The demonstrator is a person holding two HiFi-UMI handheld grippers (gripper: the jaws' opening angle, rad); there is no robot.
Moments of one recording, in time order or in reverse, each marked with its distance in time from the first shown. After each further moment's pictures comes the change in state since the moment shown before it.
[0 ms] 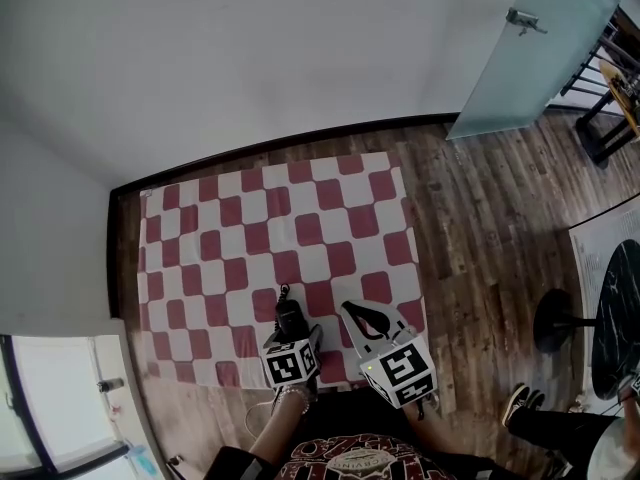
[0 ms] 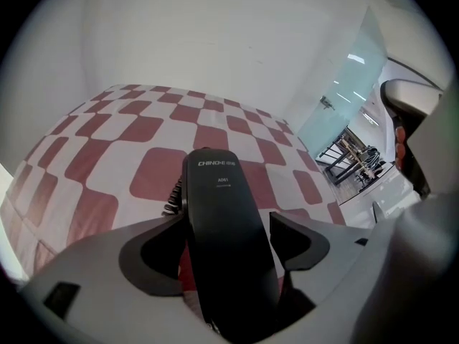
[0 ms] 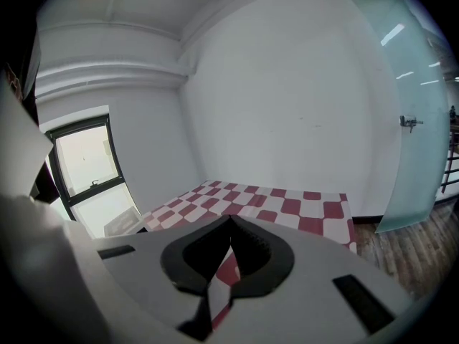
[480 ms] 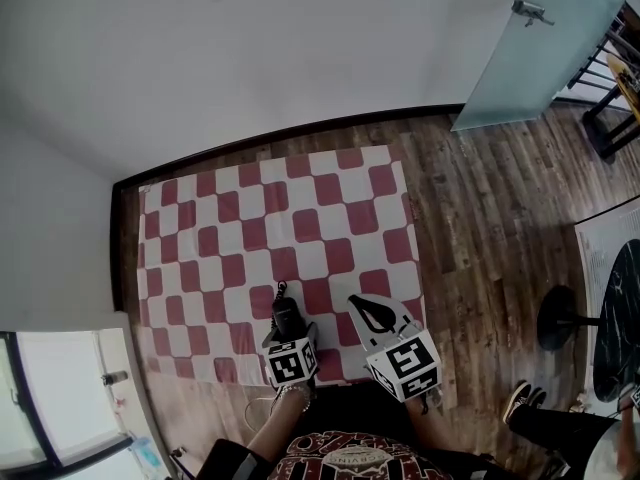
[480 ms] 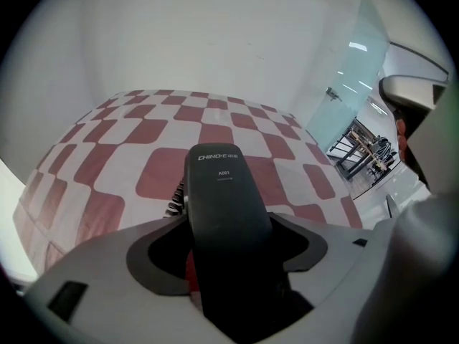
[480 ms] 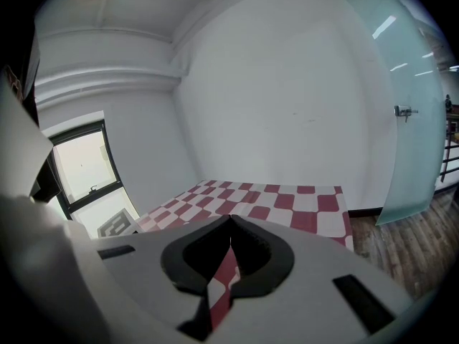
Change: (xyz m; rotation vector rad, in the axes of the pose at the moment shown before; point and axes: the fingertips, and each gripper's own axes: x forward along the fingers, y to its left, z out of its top) left arm 0.005 0.008 -0.003 0.033 -0.003 0.096; right arm 0.000 -0.027 -0.010 0.051 0.002 -0.005
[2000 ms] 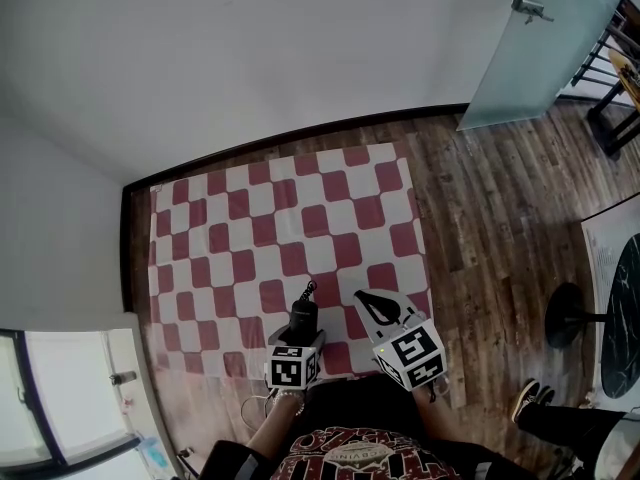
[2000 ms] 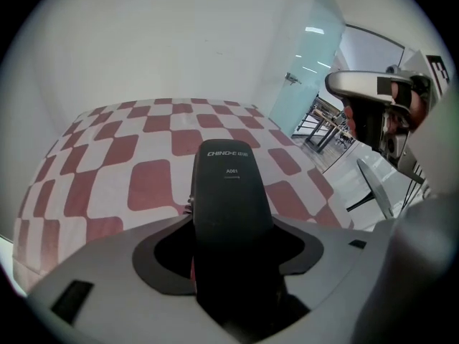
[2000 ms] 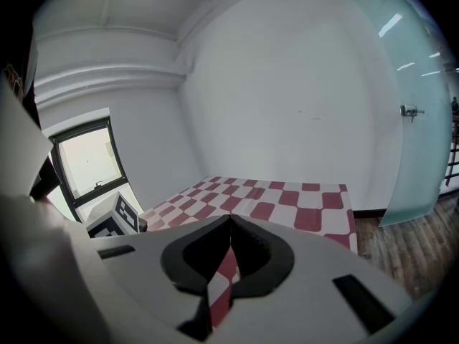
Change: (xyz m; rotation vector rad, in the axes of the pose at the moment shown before) left arm -0.029 -0.016 -0.011 0.272 0.048 -0.156; right arm -0.002 0.008 -0.012 -0.023 0.023 0.036
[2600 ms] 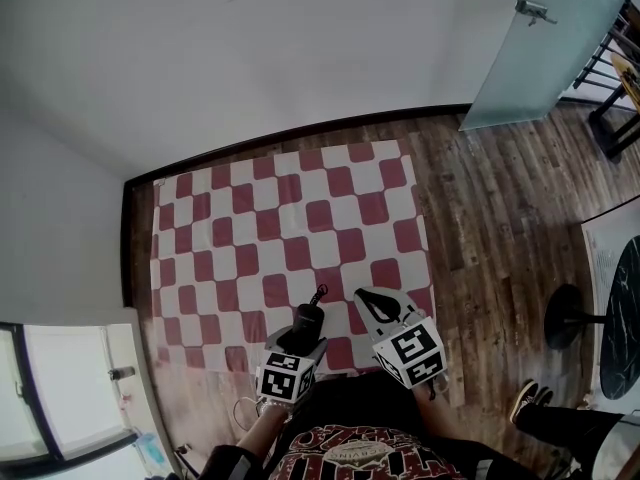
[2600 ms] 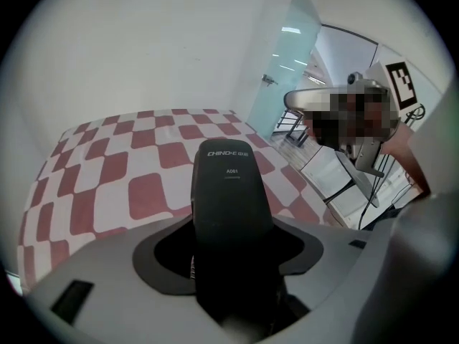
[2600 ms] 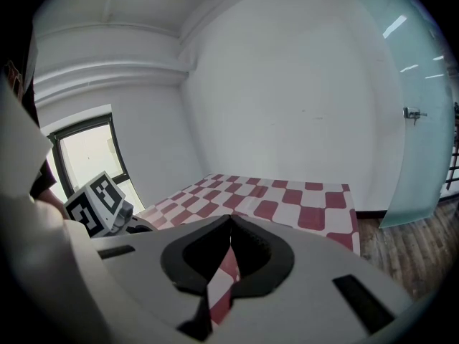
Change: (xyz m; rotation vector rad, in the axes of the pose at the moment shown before) left arm -0.042 -0.021 0.005 0.137 -0.013 -0.099; right arm 0.001 0.011 -0.003 -0.018 0.017 0.005
